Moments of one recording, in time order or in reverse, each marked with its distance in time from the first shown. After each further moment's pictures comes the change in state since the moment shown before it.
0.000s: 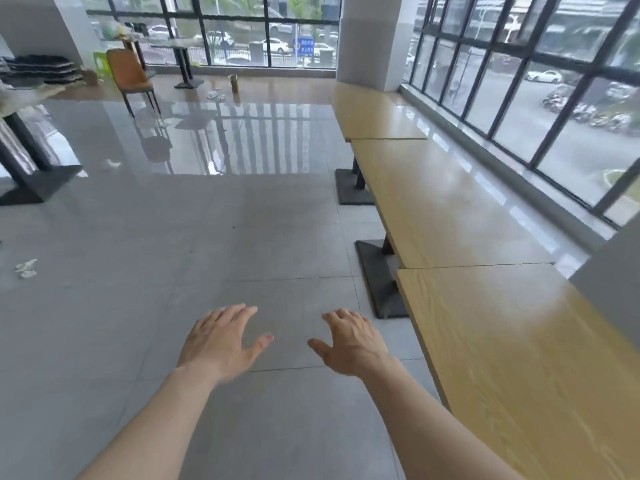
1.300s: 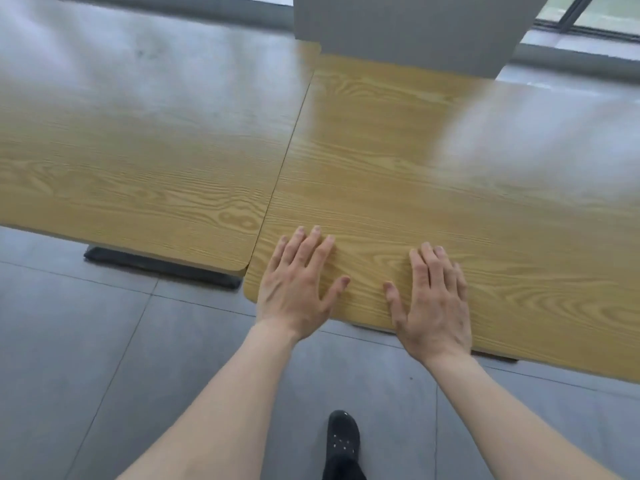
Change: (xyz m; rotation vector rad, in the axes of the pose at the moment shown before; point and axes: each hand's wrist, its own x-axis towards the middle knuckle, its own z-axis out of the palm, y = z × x) left_hand 0.445 0.373 0.248 -0.041 -0.183 1.487; right_hand 0.167 0.291 0.170 0.137 0.563 1.509
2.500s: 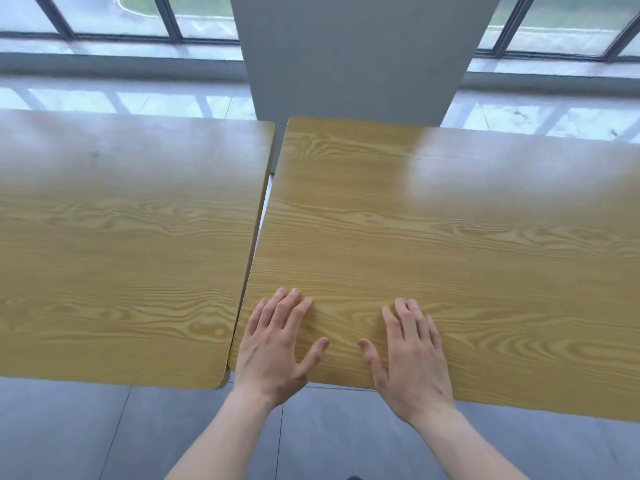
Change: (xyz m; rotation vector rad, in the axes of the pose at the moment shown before) left_hand 0.068 -0.013 -0.017 -0.026 -0.091 0.052; right_hand 0.048 0.001 -0.018 0.012 -0.090 0.064
